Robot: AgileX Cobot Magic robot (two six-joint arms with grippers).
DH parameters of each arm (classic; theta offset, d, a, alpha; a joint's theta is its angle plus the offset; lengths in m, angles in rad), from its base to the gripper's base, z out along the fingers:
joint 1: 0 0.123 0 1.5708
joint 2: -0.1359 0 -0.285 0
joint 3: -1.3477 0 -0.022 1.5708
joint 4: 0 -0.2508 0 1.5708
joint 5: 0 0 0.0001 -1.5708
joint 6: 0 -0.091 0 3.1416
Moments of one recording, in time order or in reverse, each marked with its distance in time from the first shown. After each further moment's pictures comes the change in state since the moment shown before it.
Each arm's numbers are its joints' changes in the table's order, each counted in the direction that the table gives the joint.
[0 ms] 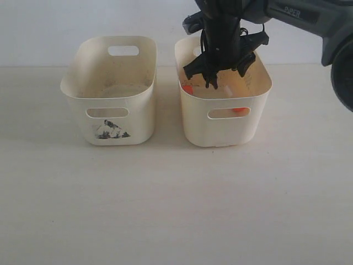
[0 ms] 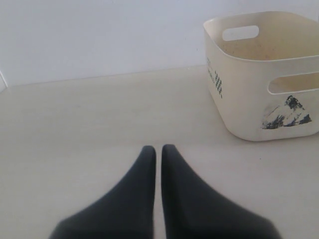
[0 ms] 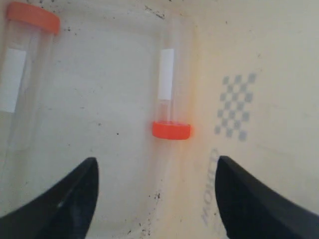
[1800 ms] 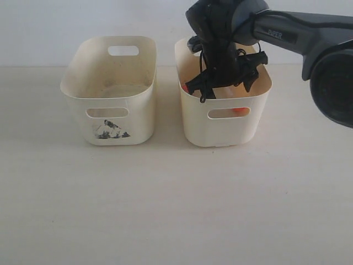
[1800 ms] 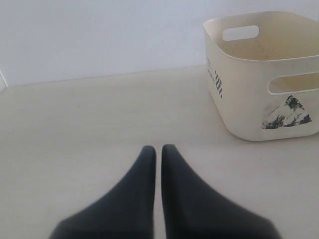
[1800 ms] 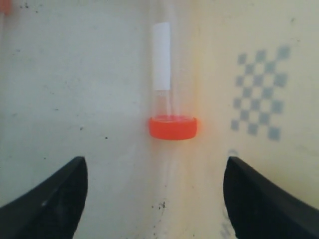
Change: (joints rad) left arm 0.000 0.000 0.000 0.000 0.000 0.000; right arm 0.000 -0.077 -0.008 0.048 0.000 -0.132
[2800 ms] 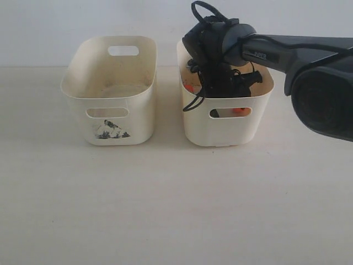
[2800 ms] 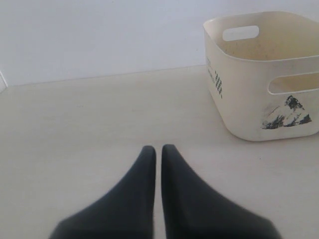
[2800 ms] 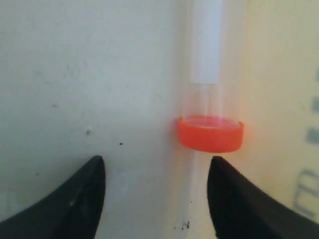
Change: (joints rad) left arm 0.000 0.000 0.000 0.000 0.000 0.000; right arm 0.002 -0.097 0.000 0.003 -0.008 -0.018
